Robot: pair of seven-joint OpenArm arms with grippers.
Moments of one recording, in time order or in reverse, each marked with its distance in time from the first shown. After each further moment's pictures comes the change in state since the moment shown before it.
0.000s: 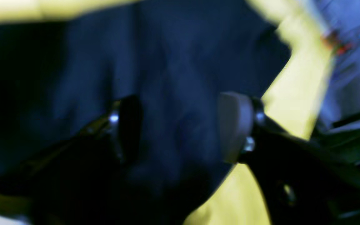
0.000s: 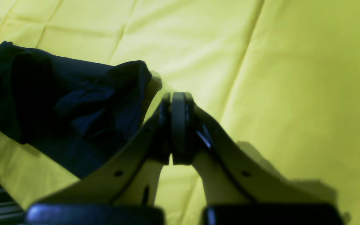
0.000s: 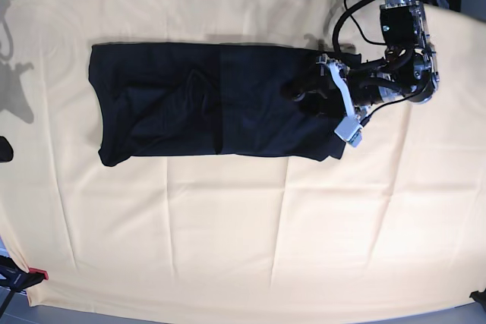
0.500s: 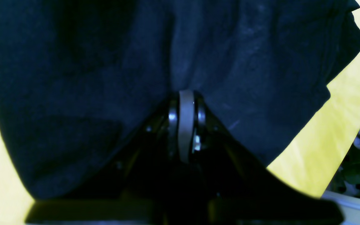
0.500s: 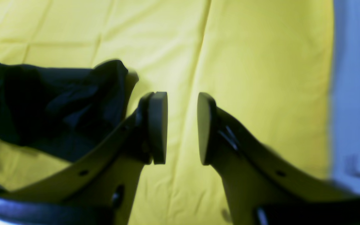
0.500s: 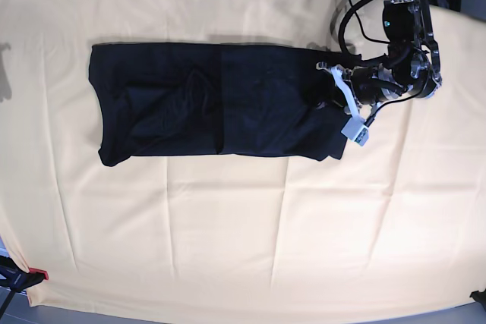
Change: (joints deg) left arm 1.1 -1.7 0.8 0.0 8.7 5.3 -5.8; right arm -11.0 1.8 10.9 0.2 4.3 -0.7 -2.3
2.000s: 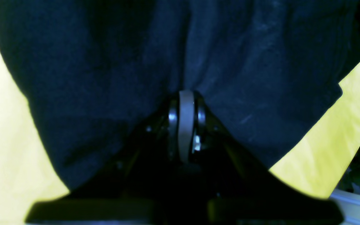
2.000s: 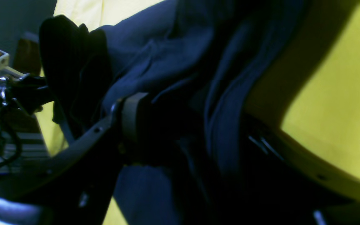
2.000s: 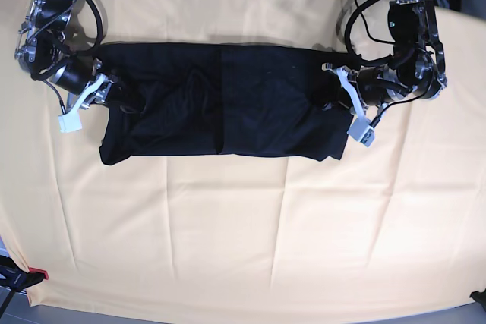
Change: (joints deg) left arm 0.0 -1.8 0.0 0.0 0.3 0.0 -0.6; right arm 1.1 -30.4 -26.4 -0.2 -15.6 -0.4 14.8
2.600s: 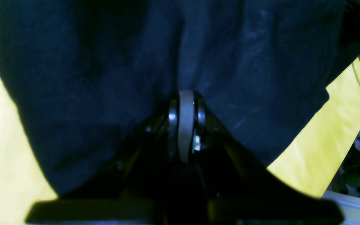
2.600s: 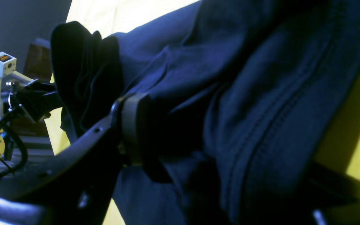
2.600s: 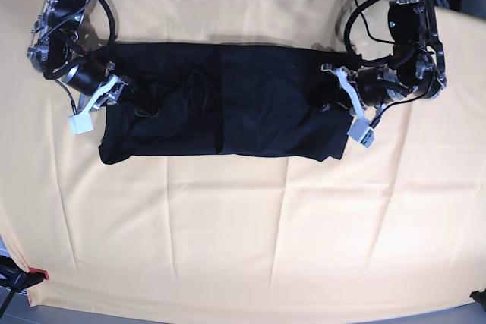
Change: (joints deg) left arm 0.0 0.0 0.0 0.0 -1.9 0.0 0.0; right arm 0.6 -4.5 -0.1 0.2 0.8 1.4 1.1
